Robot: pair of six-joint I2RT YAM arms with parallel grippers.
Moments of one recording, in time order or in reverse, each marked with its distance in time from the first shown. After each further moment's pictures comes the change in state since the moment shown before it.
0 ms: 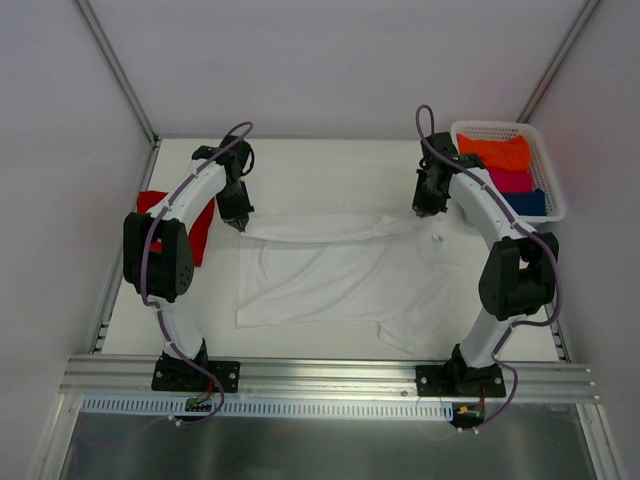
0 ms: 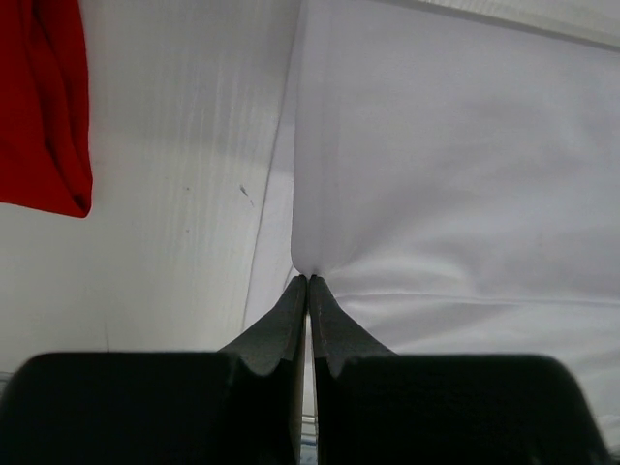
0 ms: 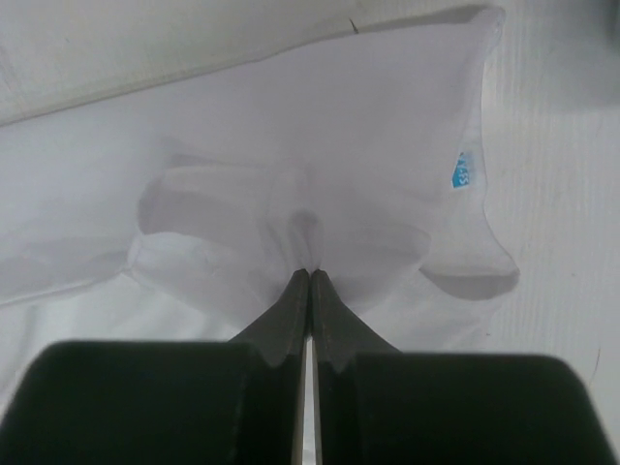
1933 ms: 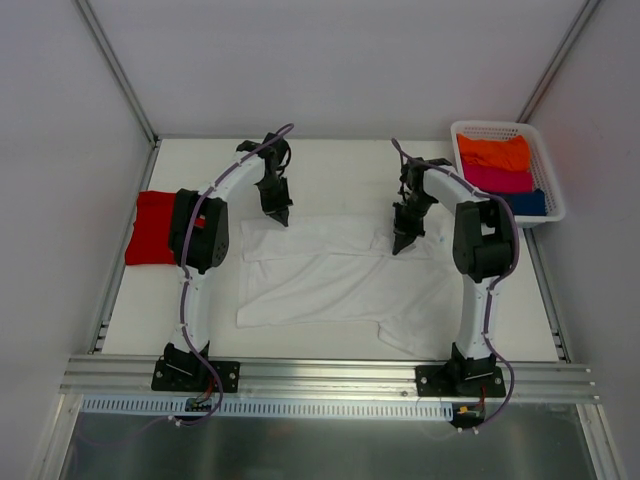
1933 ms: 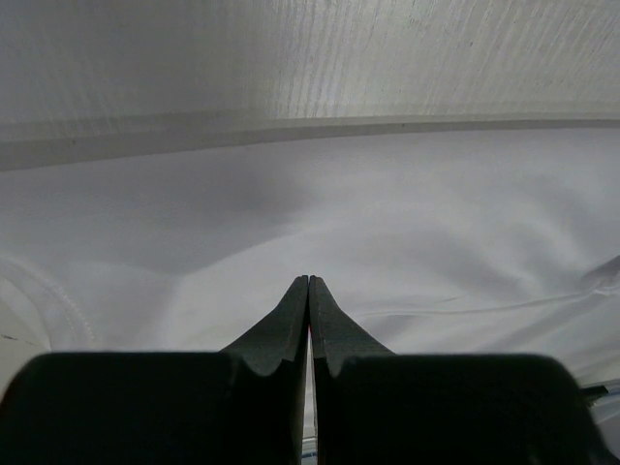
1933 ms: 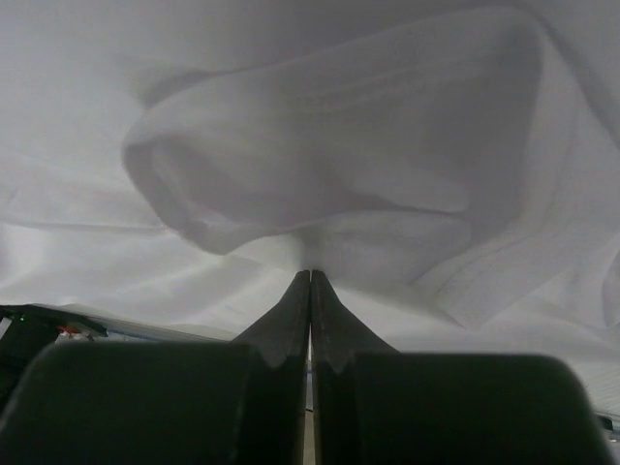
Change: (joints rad) left arm -0.116 0.371 0.321 0.036 0.251 -0.001; right arm 0.001 0.375 0.133 -0.251 -0.362 -0.049
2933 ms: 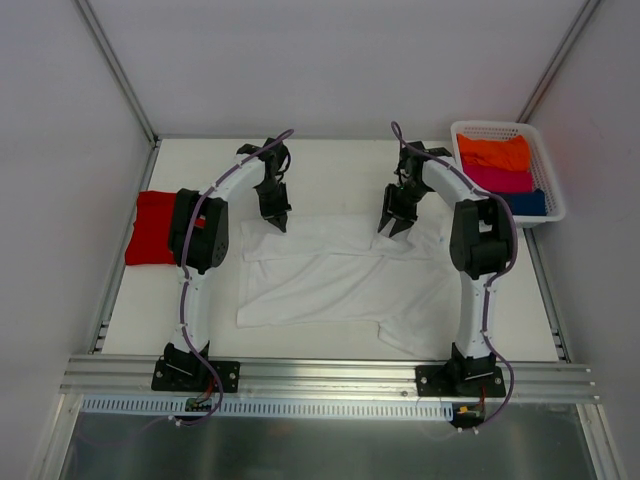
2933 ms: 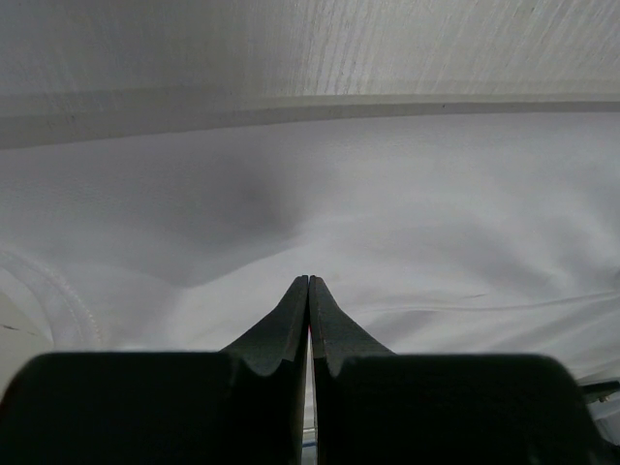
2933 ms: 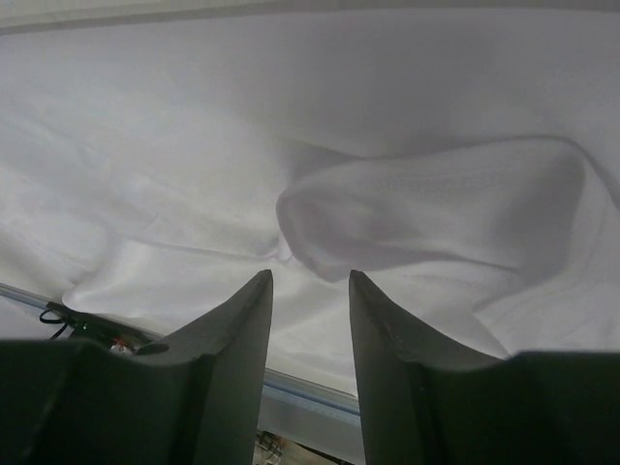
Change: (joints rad) left arm 0.000 -0.003 -0.042 -0.011 0.000 0.008; right arm 0.005 0.014 0.105 0.064 -0.074 0.043
